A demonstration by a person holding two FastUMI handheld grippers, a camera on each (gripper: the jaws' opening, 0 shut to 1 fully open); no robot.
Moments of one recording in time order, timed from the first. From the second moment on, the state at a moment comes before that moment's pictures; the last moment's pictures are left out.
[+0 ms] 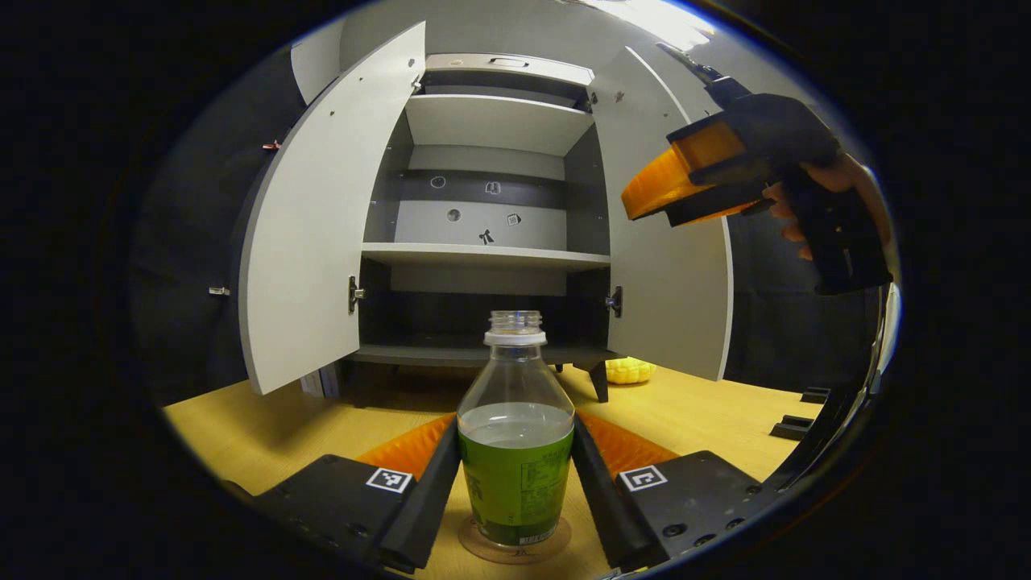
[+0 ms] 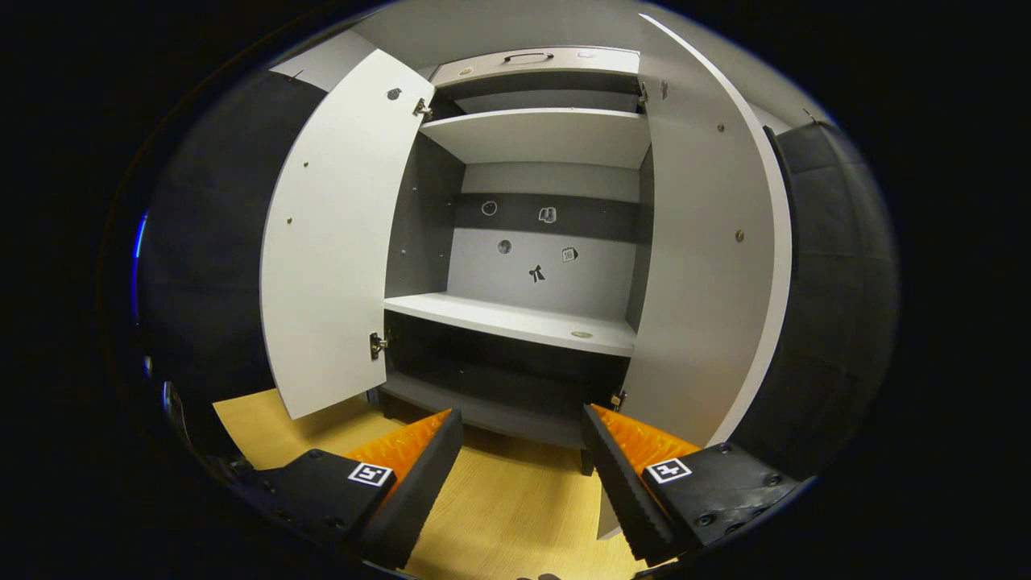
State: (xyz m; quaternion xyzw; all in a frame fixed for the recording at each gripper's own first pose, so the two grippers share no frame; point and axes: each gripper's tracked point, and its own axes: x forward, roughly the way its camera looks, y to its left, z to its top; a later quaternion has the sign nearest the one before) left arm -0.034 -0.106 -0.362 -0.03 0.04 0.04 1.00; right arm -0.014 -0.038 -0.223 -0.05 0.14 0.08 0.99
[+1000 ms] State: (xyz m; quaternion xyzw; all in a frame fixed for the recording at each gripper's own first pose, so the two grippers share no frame) left arm -0.022 -0.098 -0.339 -0.01 0.02 0.06 1.00; right arm -0.019 -0.041 -0.224 -0.06 0.14 0.09 0.98
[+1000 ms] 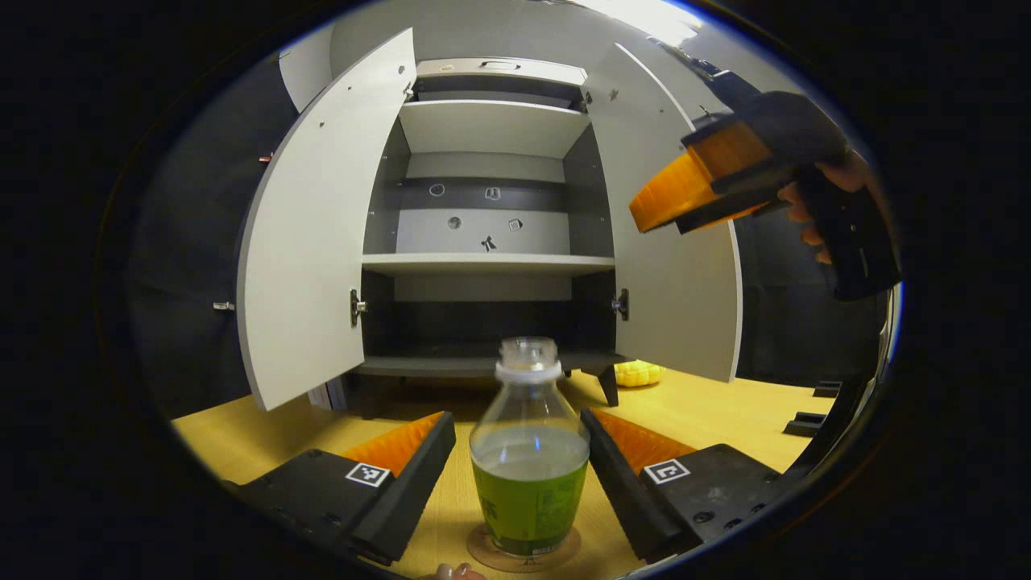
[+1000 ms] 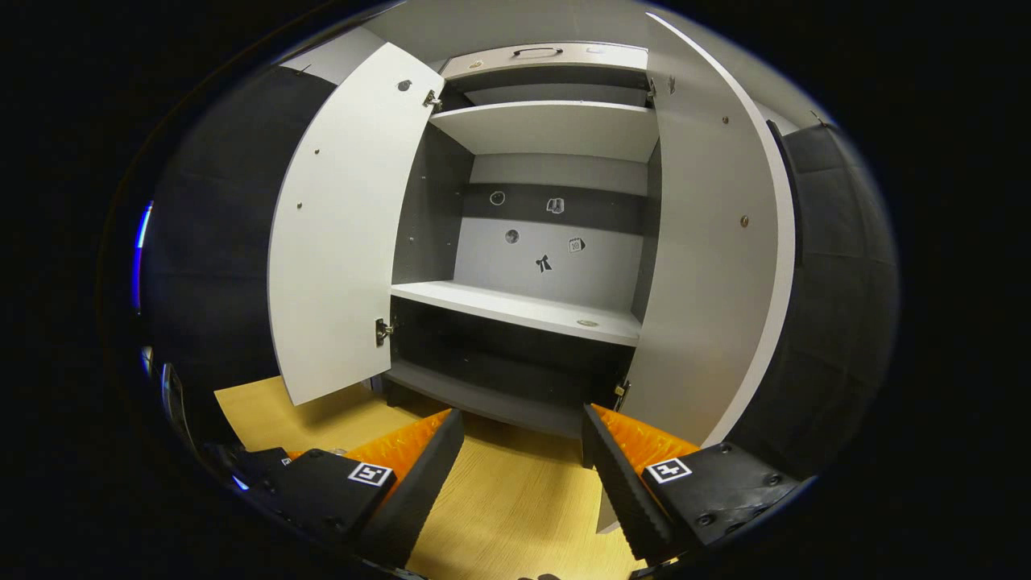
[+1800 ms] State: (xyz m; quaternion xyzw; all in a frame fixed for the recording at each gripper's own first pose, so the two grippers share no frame) left arm 0.022 -0.091 -0.084 -0.03 -0.03 -0.04 1.00; right arm -0.024 -0.107 -0.070 -0.03 0.05 -0.01 1.00
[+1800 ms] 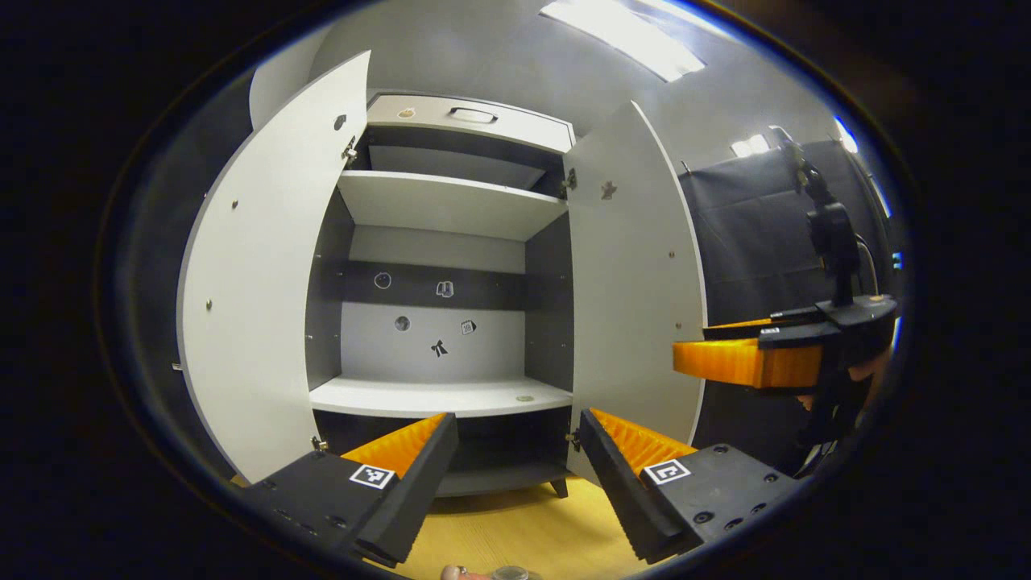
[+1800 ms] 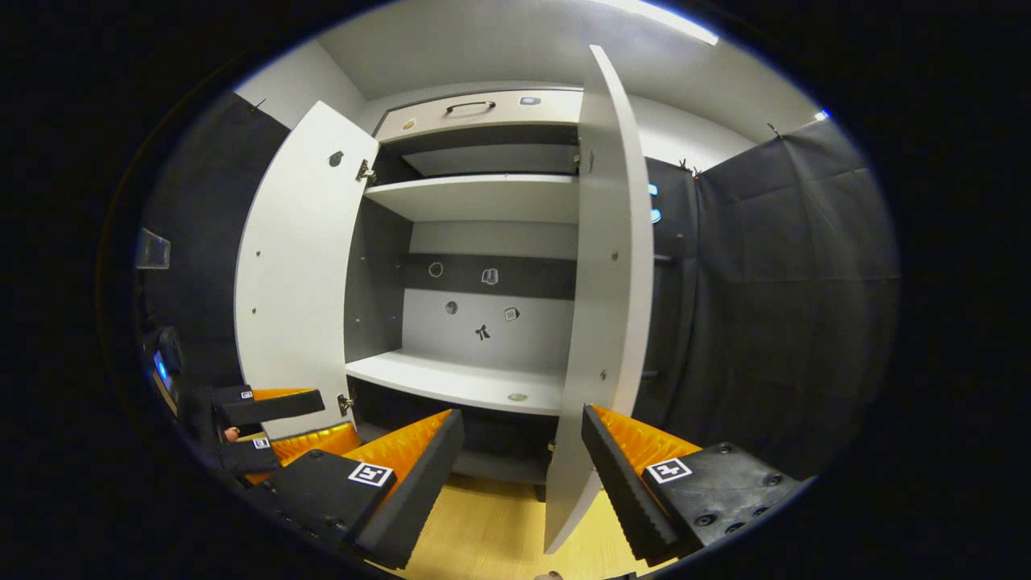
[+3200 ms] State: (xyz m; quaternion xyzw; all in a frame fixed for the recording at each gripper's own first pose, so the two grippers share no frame) left arm -0.146 0.191 -0.031 -0.02 0.02 0.23 0.97; right arm 0.017 -0.213 -0.027 -0.01 0.02 -0.08 1.00
